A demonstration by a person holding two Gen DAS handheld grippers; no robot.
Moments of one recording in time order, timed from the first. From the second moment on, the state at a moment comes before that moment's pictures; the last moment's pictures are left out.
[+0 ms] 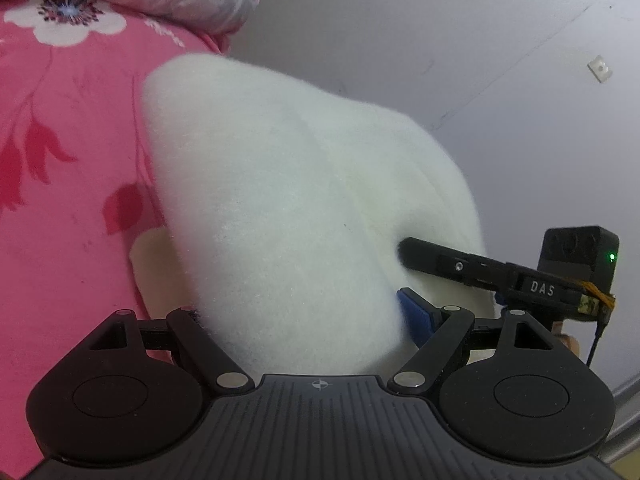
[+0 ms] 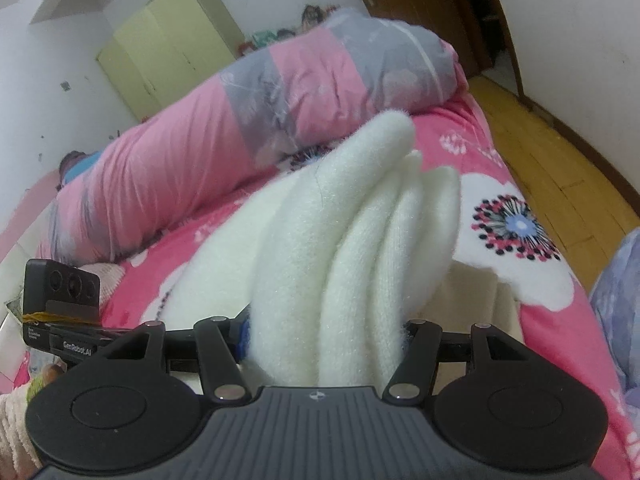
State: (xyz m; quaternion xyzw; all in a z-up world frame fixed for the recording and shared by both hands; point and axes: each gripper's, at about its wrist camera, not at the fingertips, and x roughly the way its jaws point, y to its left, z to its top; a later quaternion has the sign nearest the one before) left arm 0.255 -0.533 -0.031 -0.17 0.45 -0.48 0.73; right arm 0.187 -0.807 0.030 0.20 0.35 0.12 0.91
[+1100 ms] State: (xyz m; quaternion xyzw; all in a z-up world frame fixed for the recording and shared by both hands) left arm 0.255 -0.460 -0.078 -0.21 0.46 -0.50 0.70; right arm 0.161 -0.874 -0.029 0.24 0.34 0.09 0.91
